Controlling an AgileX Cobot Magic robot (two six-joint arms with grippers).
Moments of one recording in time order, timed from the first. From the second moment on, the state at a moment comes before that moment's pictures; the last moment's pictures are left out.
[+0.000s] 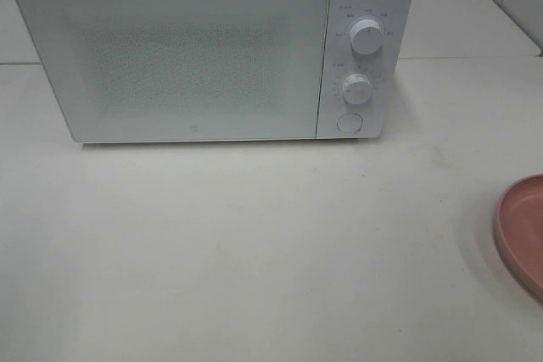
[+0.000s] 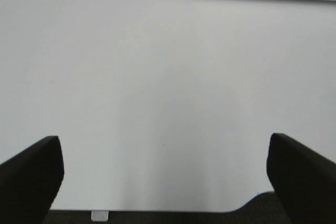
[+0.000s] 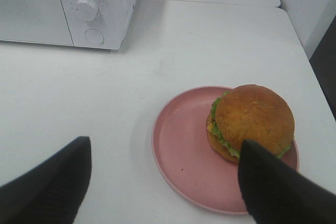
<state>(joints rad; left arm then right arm) 0.00 0.21 -0.52 -0.04 1.09 0.00 0.13 0.00 -0.50 -0.09 1.01 0.06</state>
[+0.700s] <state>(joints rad) 0.00 0.00 -0.52 -0.05 1.08 0.00 0.13 0.00 -0.50 -0.09 1.01 0.06</state>
